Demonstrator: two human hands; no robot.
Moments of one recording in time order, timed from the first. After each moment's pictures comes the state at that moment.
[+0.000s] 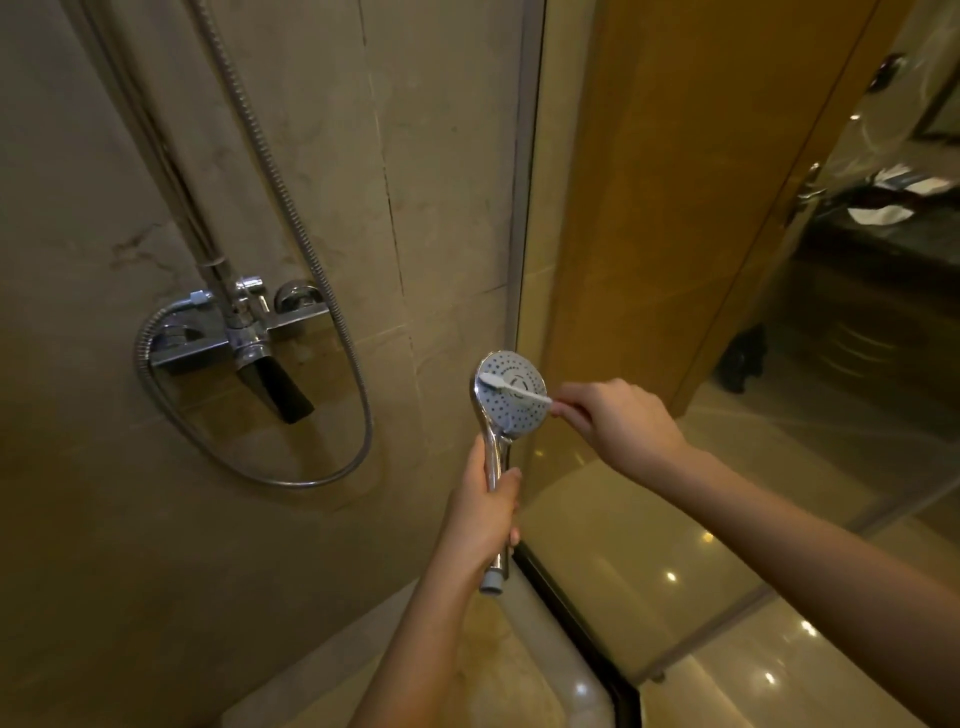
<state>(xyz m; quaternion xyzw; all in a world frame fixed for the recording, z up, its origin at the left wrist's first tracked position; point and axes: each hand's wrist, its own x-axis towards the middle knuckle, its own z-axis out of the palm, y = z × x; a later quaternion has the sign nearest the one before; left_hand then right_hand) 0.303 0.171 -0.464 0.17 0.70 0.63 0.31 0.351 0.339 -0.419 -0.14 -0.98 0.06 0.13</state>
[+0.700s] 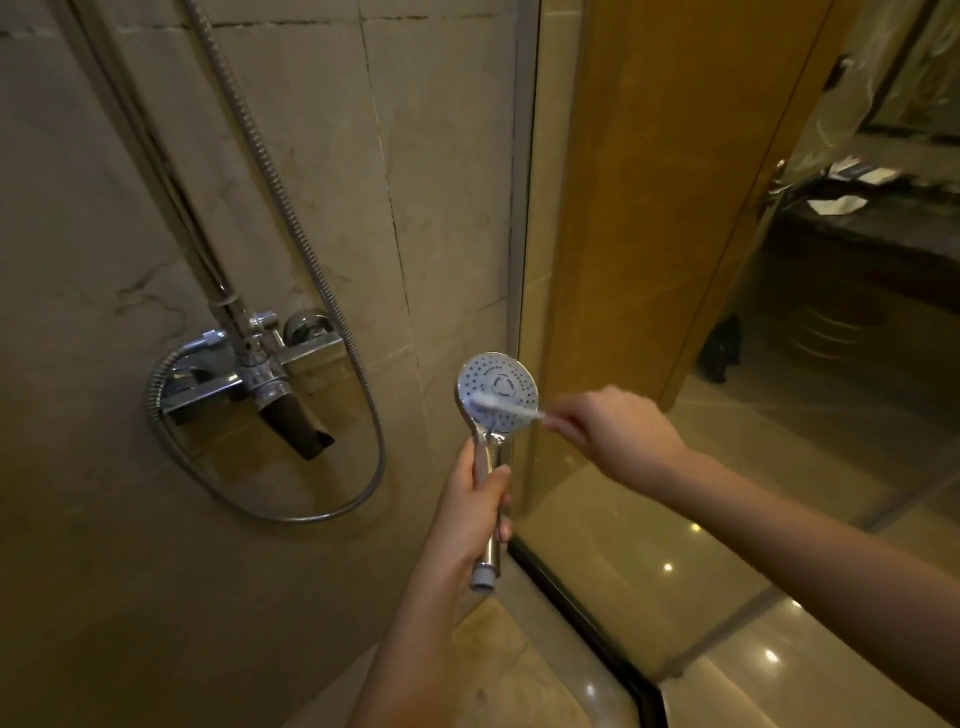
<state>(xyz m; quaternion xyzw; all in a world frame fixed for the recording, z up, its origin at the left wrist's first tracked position) 0.252 0.137 -0.448 0.19 0.65 0.64 0.36 0.324 0.306 -0.412 -0.17 -0.98 0.06 0.09</state>
